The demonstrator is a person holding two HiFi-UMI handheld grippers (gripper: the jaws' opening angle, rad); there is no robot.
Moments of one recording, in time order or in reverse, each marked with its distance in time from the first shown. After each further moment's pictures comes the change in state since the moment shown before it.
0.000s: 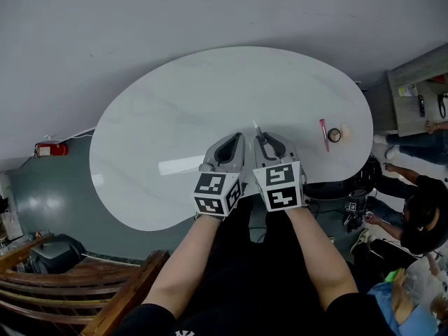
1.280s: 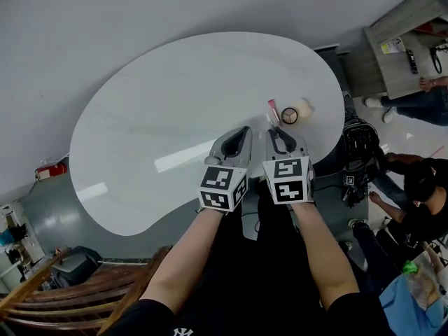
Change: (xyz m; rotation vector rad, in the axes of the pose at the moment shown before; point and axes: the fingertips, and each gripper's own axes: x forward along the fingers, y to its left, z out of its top) left arm 0.115 -0.165 -0.061 0.098 0.141 -0.155; right arm -0.055 -0.183 -0.115 0.166 0.084 -0.158
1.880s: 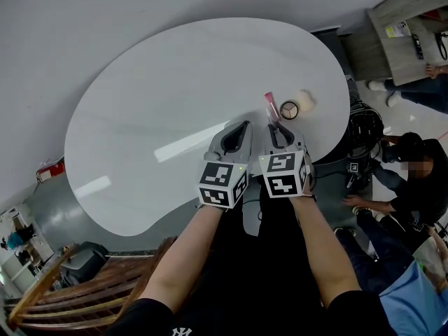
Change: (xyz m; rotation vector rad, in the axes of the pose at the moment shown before) left arm 0.036 0.007 -0.027 -0.014 0.079 -0.018; right arm 0.041 -0.018 -0.039 -0.034 0.104 -0.039
